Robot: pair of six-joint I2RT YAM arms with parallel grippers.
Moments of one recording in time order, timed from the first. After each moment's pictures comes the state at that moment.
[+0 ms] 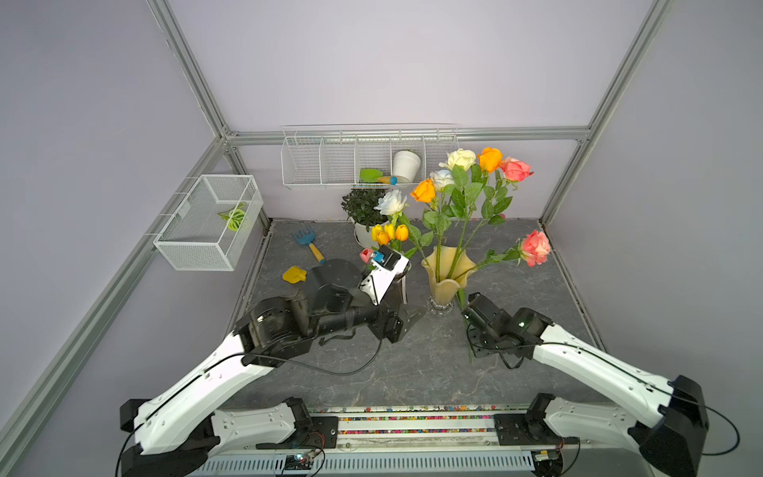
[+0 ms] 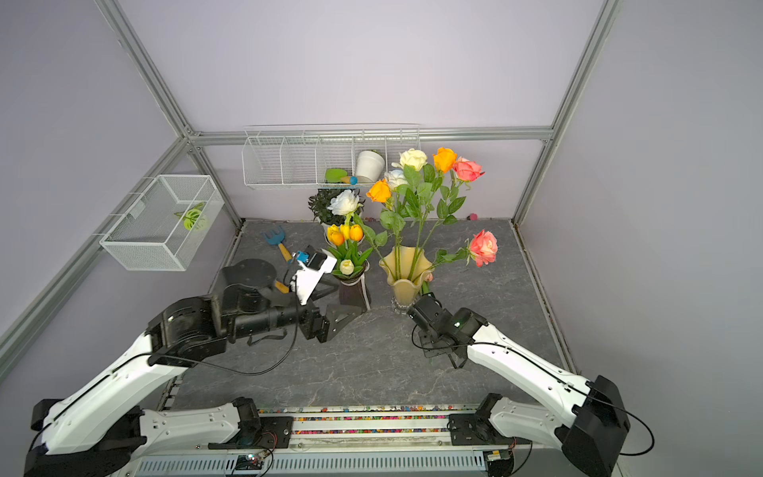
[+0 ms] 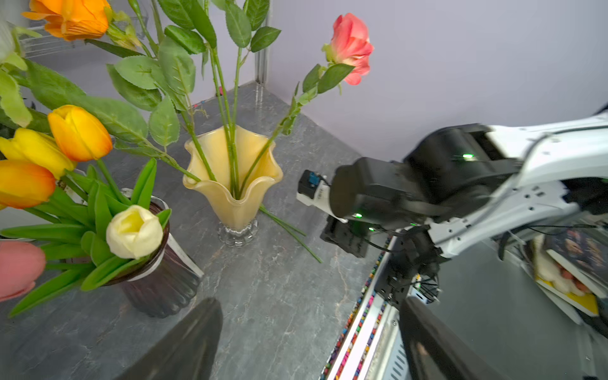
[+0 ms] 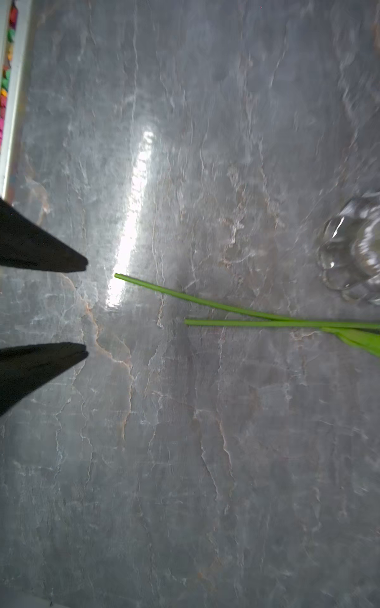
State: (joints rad) left arm -1.08 1.05 1.48 -0.85 0.08 -0.24; right arm 0.75 1.17 0.85 -0.99 0.26 0.46
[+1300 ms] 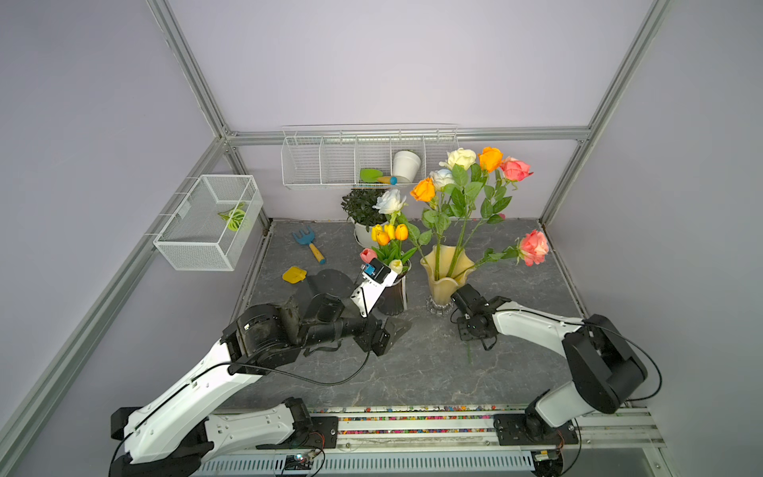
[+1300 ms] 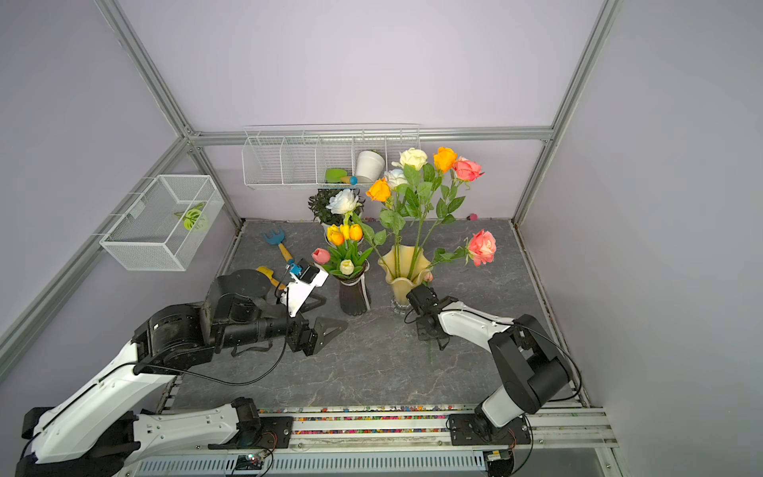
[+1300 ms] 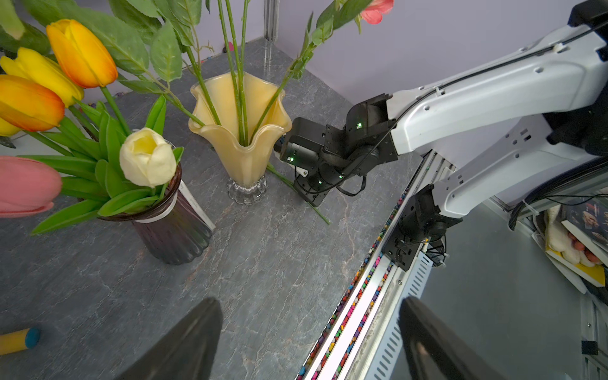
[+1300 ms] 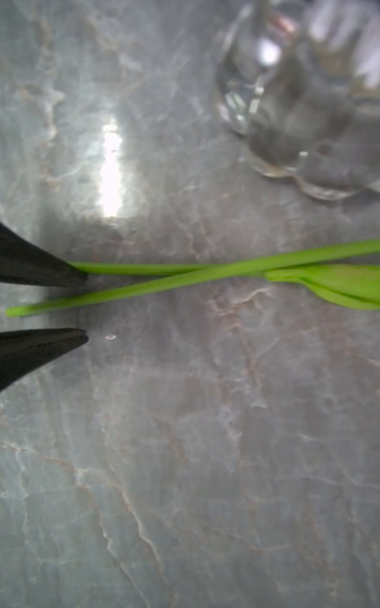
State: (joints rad) left arm -1.08 1.02 1.45 -0.98 0.03 -0.24; right arm 0.57 1.59 0.84 -0.62 0.25 0.43
